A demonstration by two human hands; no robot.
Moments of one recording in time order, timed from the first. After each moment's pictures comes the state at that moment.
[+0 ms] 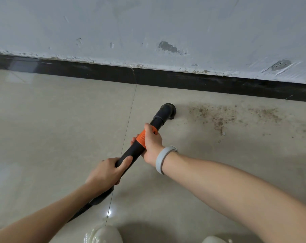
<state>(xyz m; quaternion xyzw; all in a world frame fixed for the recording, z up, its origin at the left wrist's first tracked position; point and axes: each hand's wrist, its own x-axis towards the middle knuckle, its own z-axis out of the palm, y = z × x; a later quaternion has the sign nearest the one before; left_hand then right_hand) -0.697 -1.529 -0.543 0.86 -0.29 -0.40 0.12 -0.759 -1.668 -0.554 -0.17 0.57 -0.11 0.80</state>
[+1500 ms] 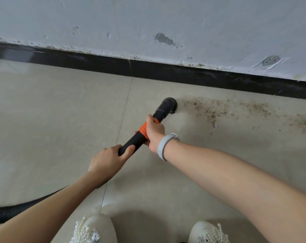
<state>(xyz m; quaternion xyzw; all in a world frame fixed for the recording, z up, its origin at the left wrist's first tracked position) -0.718 -1.538 -0.543 0.89 -0.34 -0.31 0.05 -0.783 -1.677 -0.531 -0.27 0.61 -0.07 0.75</state>
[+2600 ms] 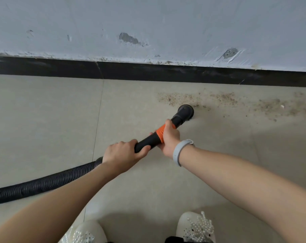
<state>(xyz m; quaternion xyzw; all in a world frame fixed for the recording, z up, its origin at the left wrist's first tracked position) -0.771 -1.611 -0.547 0.82 -0.50 -0.27 -0.04 -0.871 -1.719 -0.545 -0.17 0.65 -0.20 0.71</state>
